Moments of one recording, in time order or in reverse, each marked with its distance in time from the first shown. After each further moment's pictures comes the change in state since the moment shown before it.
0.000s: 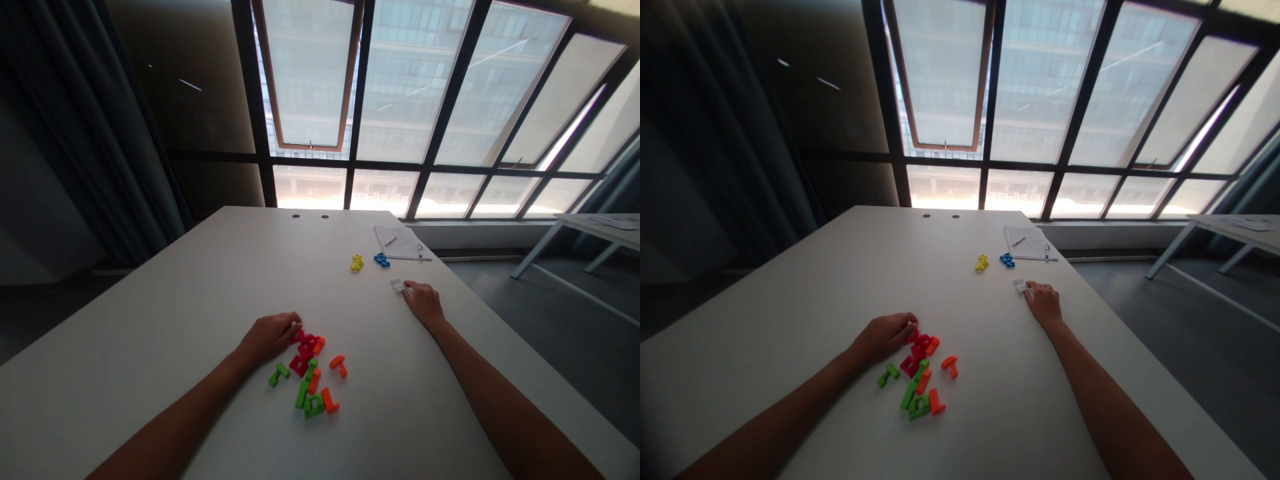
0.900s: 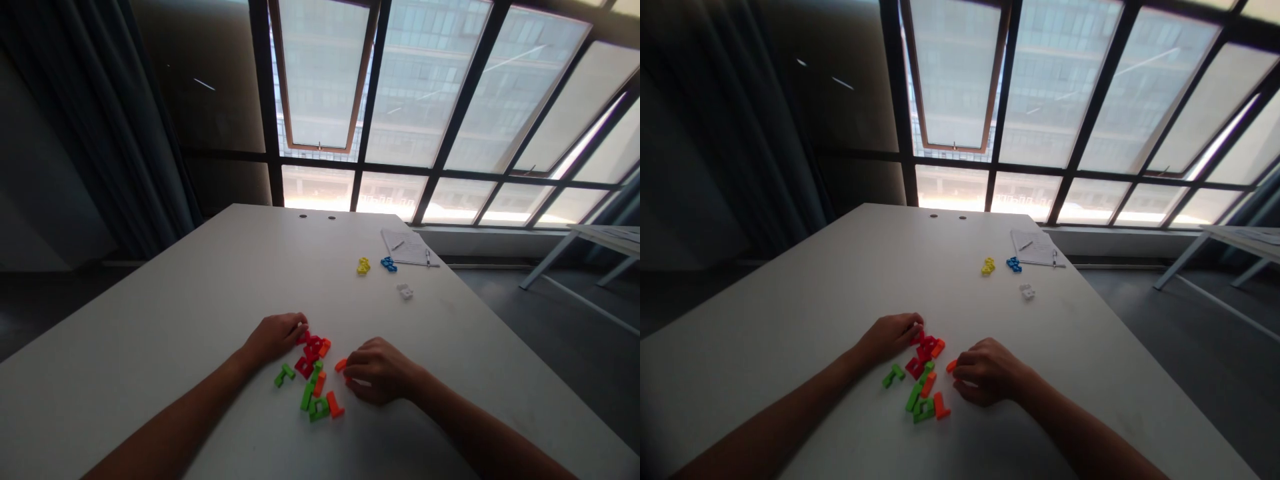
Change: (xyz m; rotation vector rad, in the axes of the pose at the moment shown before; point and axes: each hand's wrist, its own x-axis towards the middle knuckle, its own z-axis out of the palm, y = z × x) left_hand -0.001 0.003 -0.003 -0.029 0.005 0.004; right_hand -0.104 -0.152 -0.081 0.506 -0.158 -1.217
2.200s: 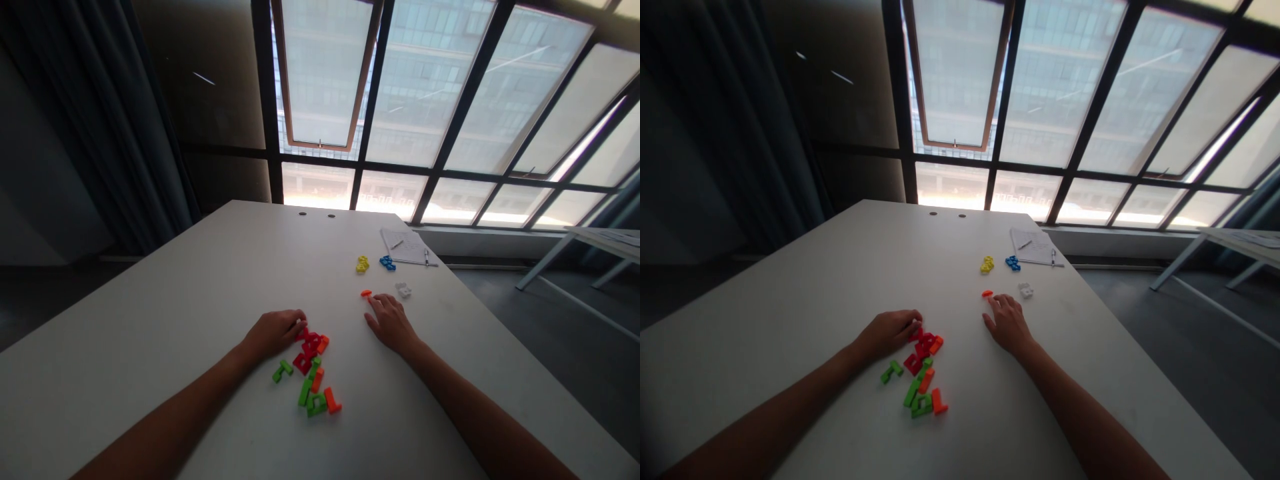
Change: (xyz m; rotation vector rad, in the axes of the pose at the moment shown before) left_hand 0.001 0.000 0.001 -0.003 0.005 -0.001; right_hand -0.028 0.083 0.019 -0.327 0.042 0.845
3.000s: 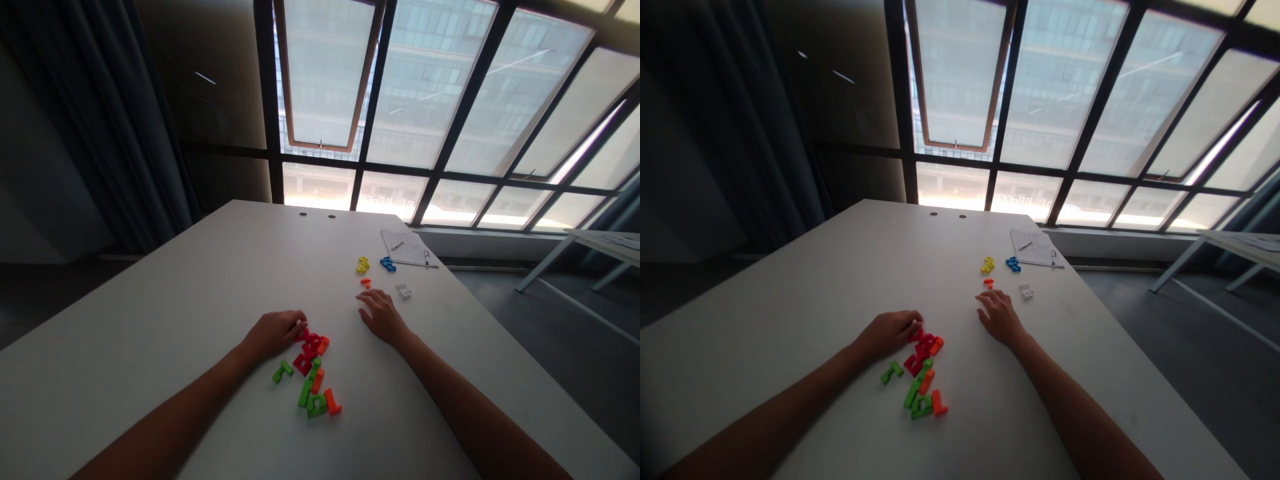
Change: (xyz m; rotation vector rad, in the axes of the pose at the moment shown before) left_hand -0.001 -0.001 0.001 0.012 0.002 0.016; right_hand 0.021 -0.007 0.000 0.207 0.088 -0.200
